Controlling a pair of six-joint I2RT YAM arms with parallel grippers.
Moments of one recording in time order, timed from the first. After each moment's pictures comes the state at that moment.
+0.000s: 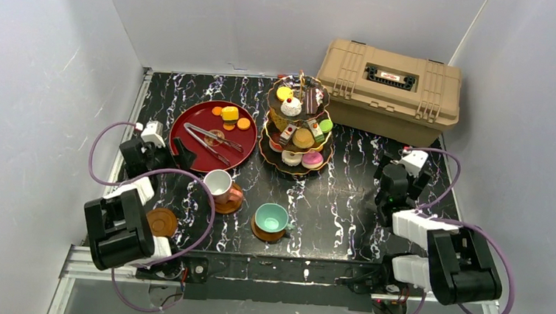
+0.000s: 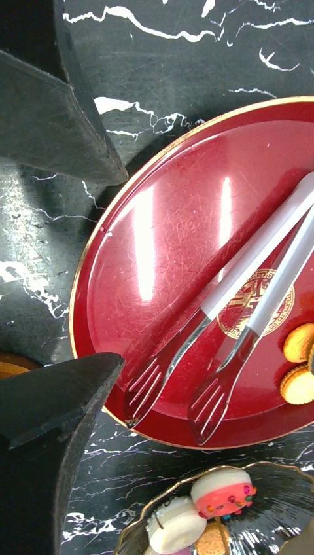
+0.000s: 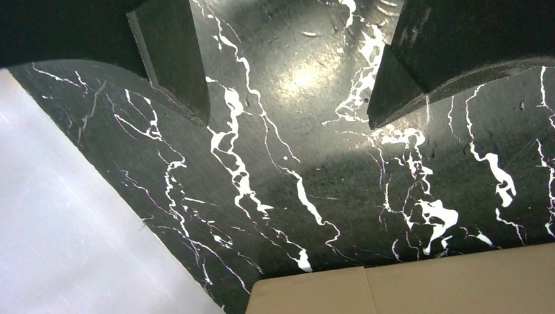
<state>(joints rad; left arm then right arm) 0.38 1.33 0.48 0.25 0.63 -0.09 0.21 1.20 0.25 0.58 0.72 0.18</state>
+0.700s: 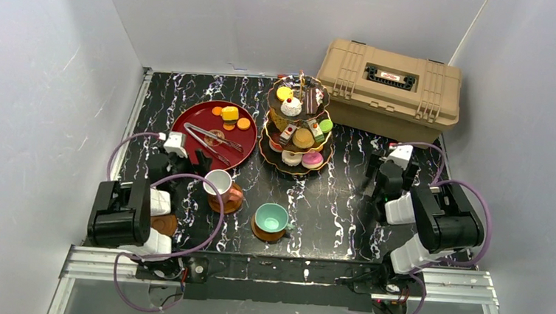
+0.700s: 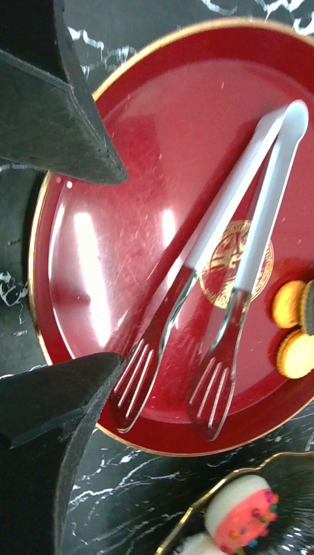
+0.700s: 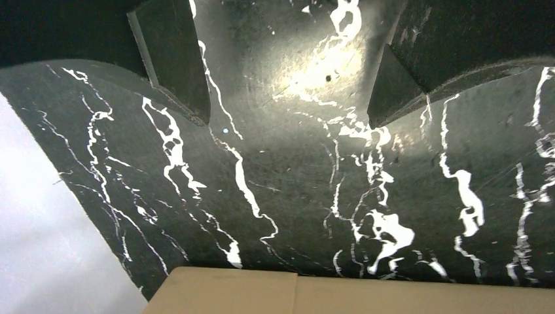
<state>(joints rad) 0.17 1.45 0.25 0.88 0.42 -0.11 0.18 1.57 0.29 0.93 0.56 0.04</state>
